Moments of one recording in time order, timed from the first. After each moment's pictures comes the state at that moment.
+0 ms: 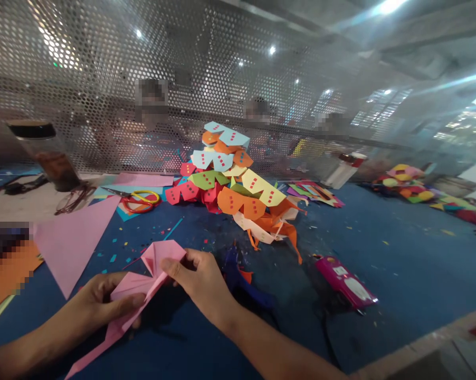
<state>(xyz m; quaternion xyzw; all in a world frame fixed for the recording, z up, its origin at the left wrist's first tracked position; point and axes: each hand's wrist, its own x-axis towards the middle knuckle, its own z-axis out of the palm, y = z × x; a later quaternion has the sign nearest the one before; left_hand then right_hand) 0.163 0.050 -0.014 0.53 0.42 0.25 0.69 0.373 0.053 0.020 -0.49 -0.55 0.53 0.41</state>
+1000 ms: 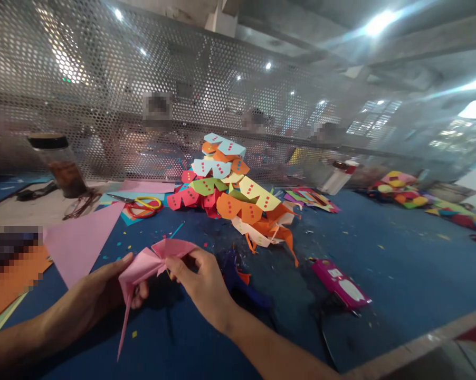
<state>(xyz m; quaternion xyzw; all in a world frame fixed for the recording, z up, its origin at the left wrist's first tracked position) 0.157 0.060 0.000 0.43 0.32 0.32 0.78 0.373 0.051 0.017 -0.44 -0.59 0.47 0.48</state>
